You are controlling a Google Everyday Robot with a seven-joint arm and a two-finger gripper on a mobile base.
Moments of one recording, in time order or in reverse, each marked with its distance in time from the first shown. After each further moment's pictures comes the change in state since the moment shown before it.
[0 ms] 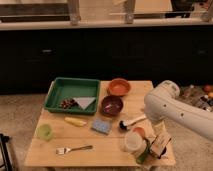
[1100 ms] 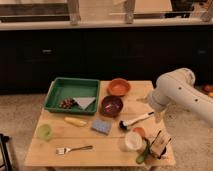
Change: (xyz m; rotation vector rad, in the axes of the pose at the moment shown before) arm 0.002 -0.047 -0.019 0.119 -0.212 -0.277
